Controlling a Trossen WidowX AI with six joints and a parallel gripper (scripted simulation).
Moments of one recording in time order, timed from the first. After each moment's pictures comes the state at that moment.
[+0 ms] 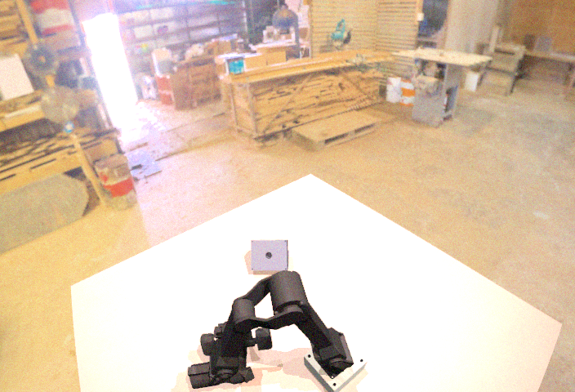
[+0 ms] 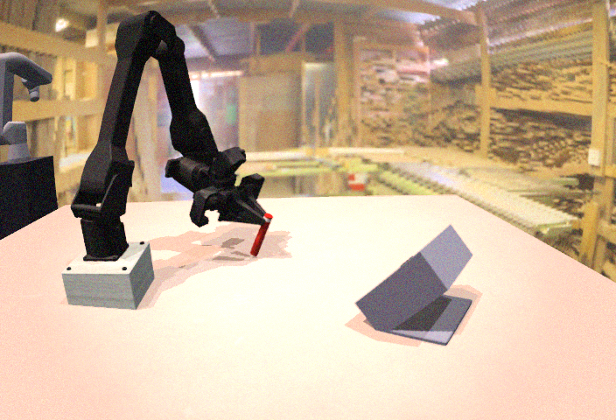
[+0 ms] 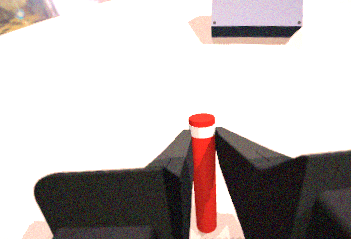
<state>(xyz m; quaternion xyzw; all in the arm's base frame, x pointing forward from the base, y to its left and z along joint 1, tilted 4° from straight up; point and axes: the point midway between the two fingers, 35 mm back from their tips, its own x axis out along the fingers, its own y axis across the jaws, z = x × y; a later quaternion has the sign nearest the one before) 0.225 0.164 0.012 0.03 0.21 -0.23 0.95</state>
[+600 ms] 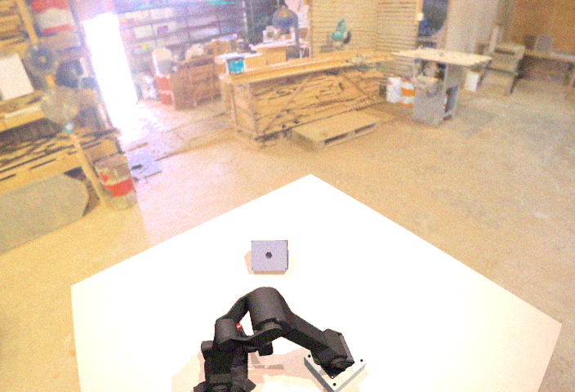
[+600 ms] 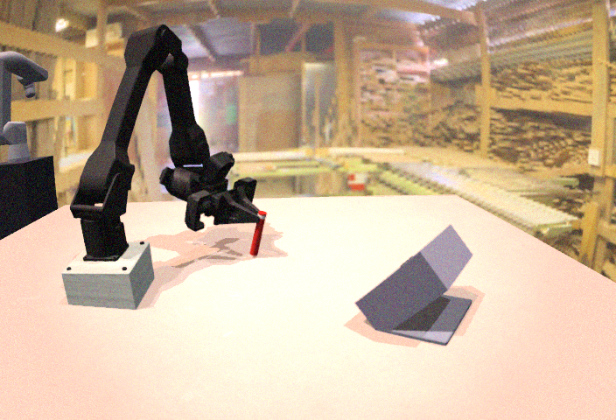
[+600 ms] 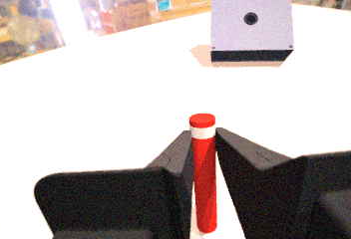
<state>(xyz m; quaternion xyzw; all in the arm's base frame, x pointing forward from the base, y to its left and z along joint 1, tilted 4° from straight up) 0.214 0.169 0.010 0.01 0.14 -0.24 0.96</state>
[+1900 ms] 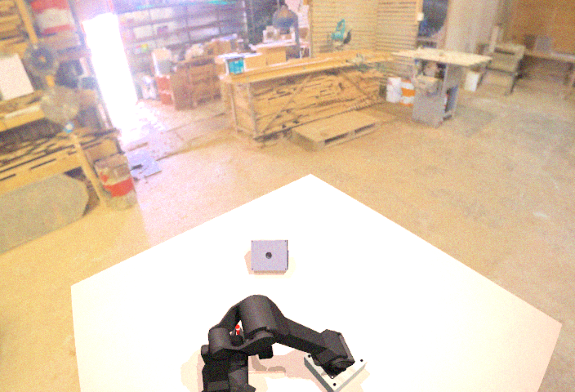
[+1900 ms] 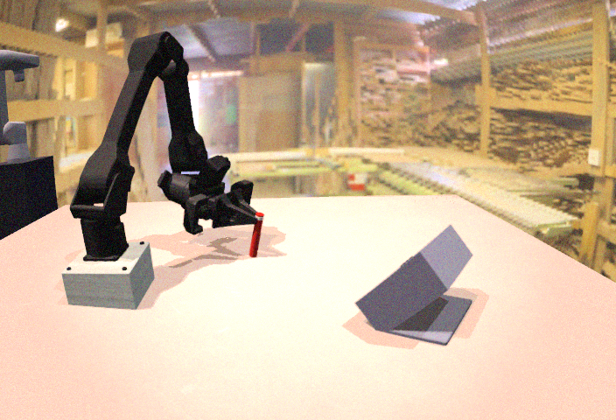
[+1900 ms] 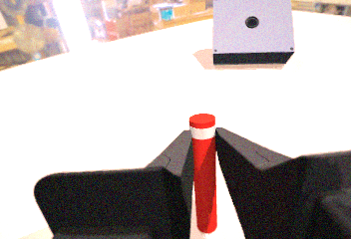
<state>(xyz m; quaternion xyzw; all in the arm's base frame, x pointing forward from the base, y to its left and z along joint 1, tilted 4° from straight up) 0.209 0.173 0.005 0.01 0.12 -0.23 0.97</state>
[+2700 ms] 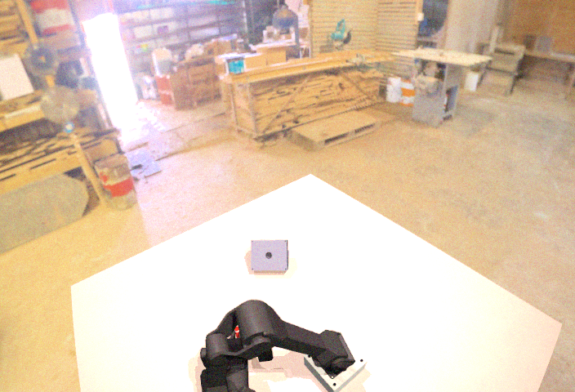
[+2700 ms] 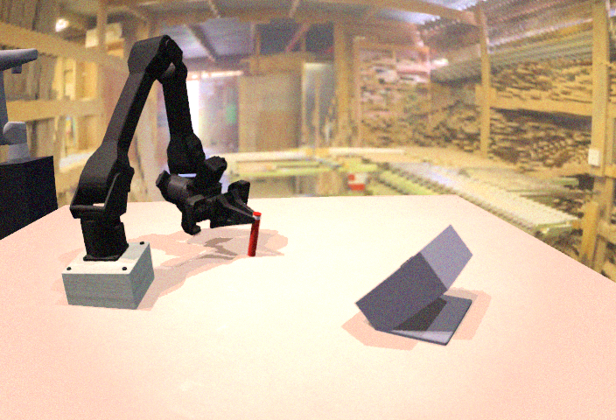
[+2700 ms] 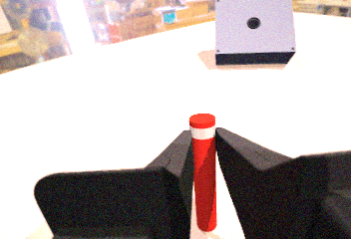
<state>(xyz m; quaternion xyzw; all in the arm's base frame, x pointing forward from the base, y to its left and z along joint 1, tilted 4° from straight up) 0.203 0.178 0.004 0.01 0.11 -0.23 0.97</state>
